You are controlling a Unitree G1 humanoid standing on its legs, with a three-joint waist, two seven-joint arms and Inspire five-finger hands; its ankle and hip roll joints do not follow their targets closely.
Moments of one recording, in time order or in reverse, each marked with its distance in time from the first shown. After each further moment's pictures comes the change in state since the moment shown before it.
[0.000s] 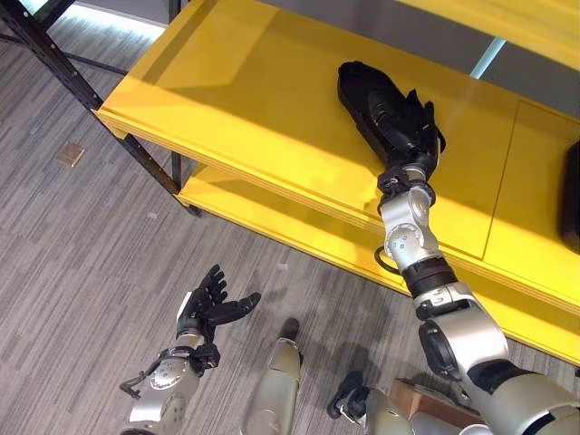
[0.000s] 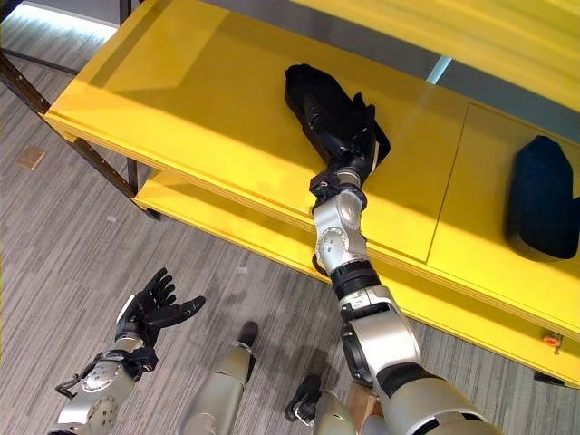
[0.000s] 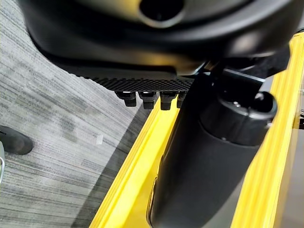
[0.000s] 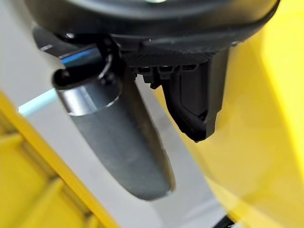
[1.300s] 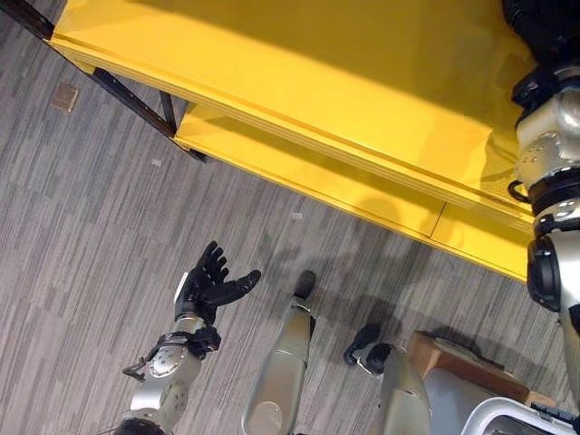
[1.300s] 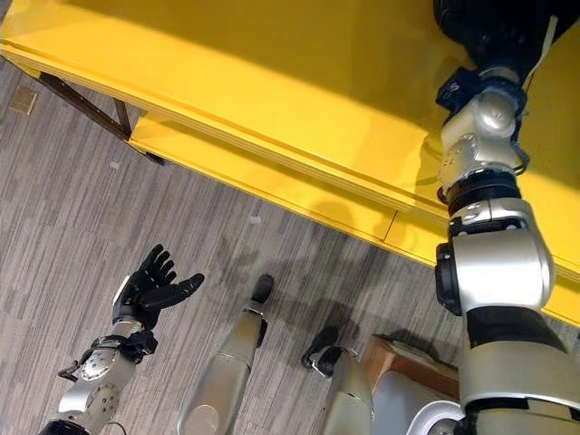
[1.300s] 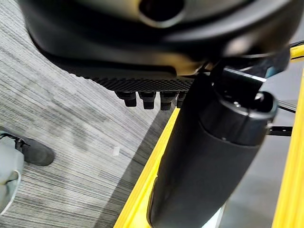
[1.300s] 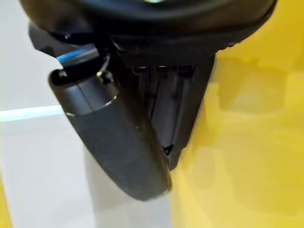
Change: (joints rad) left arm -0.055 0.009 0.001 -0.043 -0.046 -0.036 -0.008; right arm -0.424 -0.436 0.068 0.637 0.118 0.016 0.191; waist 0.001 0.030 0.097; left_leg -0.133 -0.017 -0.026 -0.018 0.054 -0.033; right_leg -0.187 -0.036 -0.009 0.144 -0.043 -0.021
